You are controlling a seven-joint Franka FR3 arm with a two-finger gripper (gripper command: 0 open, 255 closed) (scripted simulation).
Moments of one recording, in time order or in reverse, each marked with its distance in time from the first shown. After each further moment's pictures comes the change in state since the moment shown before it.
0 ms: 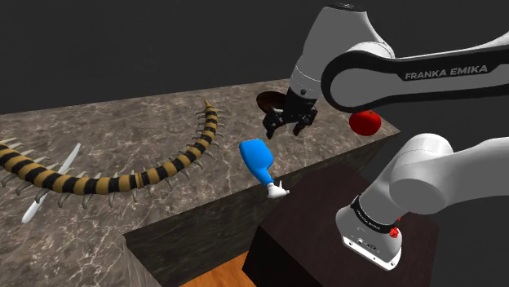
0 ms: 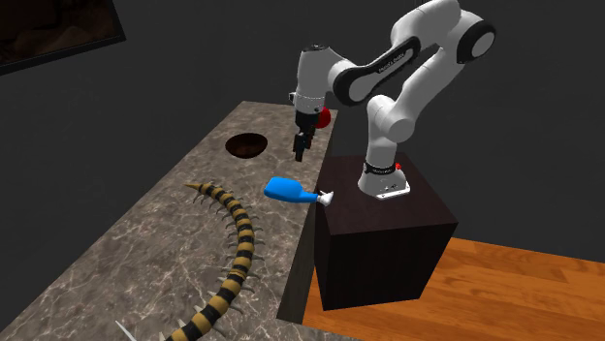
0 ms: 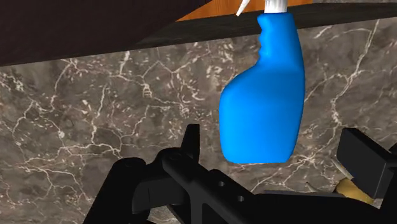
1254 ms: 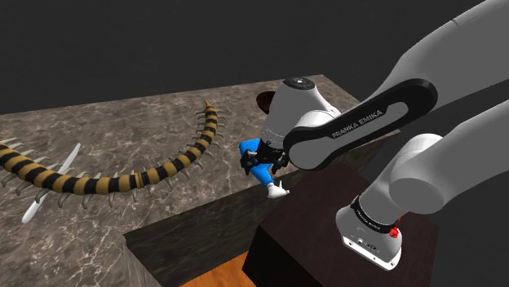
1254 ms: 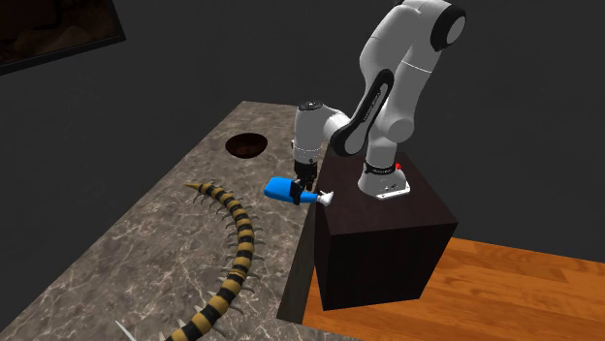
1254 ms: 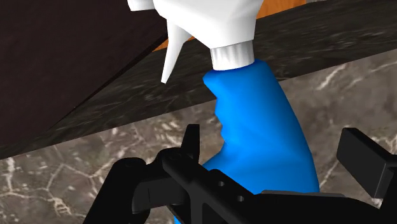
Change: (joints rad) arm -0.012 0.430 0.214 -0.085 0.105 0.498 0.244
